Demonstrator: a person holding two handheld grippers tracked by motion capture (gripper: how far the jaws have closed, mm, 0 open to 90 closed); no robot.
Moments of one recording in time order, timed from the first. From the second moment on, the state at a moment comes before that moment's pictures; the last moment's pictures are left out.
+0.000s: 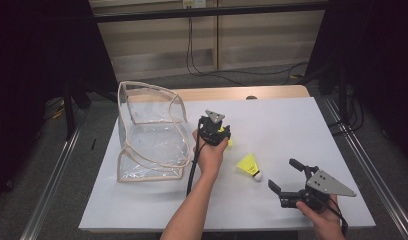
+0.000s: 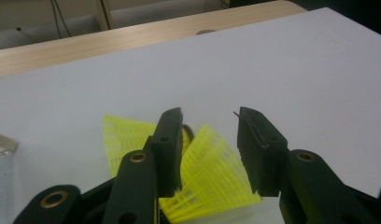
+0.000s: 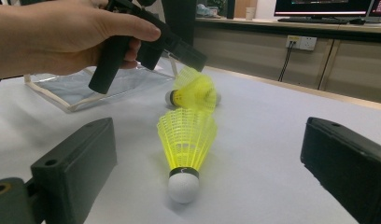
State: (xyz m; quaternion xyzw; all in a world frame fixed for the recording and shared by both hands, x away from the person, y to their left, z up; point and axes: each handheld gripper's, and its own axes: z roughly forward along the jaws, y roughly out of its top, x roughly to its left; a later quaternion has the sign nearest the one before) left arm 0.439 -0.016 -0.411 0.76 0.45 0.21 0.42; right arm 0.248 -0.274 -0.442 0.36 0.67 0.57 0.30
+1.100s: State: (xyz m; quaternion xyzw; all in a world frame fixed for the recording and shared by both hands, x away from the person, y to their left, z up) left arm 0.449 -0.013 -0.415 0.77 0.45 0.22 0.40; right arm 0.249 -0.275 -0.442 0.36 0.67 0.57 0.30
